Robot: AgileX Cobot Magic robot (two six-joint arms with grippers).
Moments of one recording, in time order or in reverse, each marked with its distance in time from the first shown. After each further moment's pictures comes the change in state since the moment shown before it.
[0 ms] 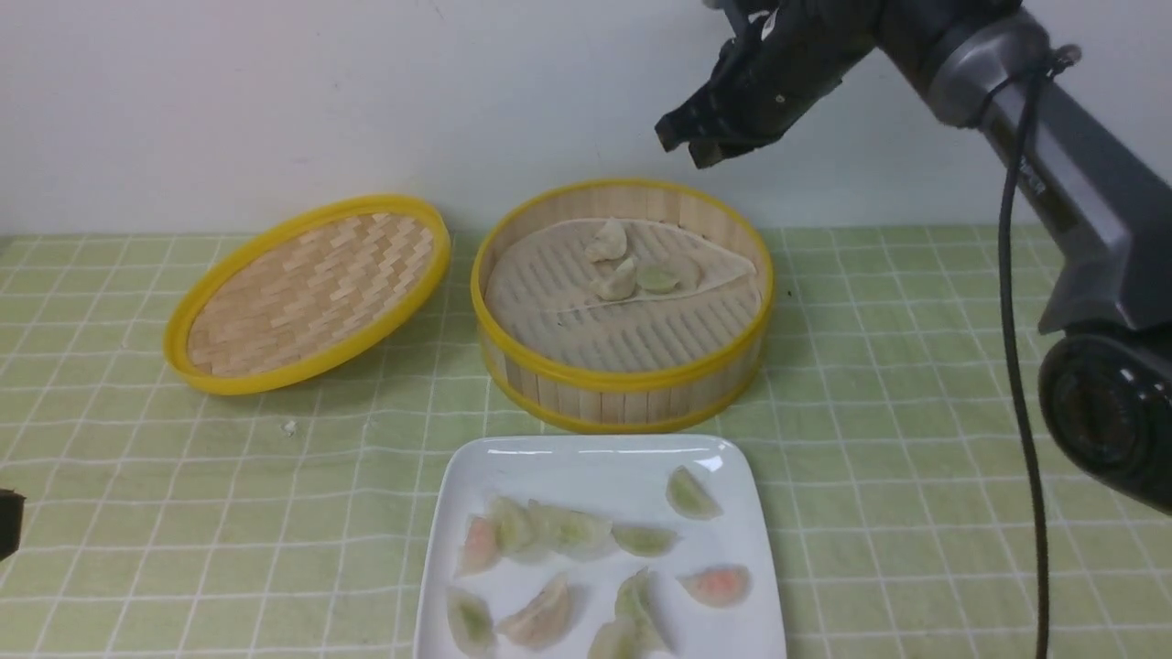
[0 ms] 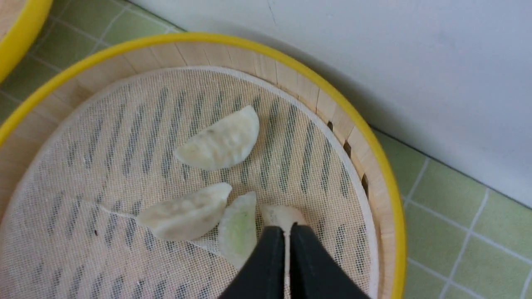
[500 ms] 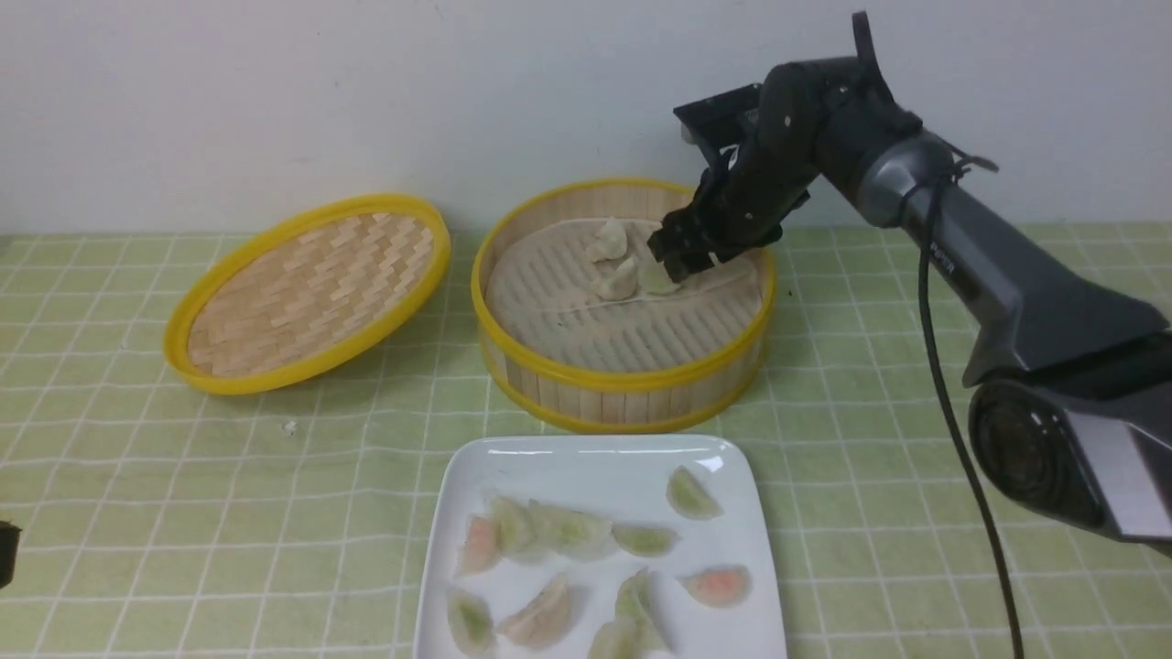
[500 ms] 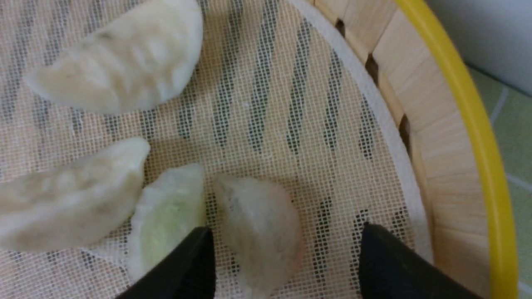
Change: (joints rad) right arm 0.000 0.187 0.002 -0.020 -0.070 0.003; left arm 0.000 0.000 0.000 0.000 0.052 0.000
